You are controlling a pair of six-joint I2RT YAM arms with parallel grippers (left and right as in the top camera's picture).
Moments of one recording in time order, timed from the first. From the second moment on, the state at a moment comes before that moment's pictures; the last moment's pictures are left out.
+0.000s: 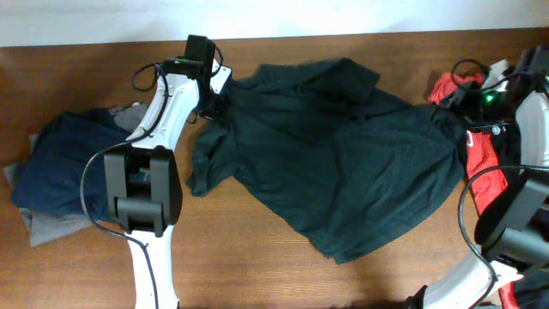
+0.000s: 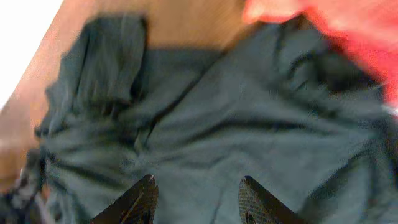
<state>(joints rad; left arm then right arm) -0.17 2.31 1.97 -0.92 0.01 0.21 -0.44 1.98 1.70 -0.99 -0.53 0.18</state>
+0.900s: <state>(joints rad) -0.05 2.38 1.96 -0.70 -0.41 0.15 0.02 1.97 1.22 -0.83 -0.35 0.25</state>
